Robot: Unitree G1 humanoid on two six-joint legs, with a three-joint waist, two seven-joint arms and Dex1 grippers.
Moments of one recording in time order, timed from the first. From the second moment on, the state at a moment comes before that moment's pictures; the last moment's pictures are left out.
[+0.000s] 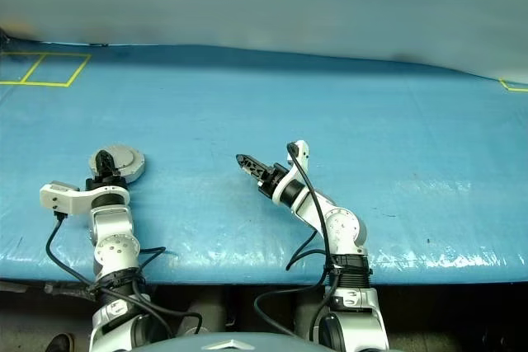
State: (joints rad) left arm -0.29 0.02 0.61 0.22 -0.83 -0.03 0.03; right arm -0.33 0.11 -0.12 0.04 0.87 0.88 0.26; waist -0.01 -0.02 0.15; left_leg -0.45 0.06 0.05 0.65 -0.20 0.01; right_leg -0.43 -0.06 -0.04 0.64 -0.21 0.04
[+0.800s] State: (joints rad) left arm -0.23 0.12 0.59 0.06 -0.65 -0.25 -0.03; right arm -0.35 0.11 -0.09 0.05 0.71 0.67 0.28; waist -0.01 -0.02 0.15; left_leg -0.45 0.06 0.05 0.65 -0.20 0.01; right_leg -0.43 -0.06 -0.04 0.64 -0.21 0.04
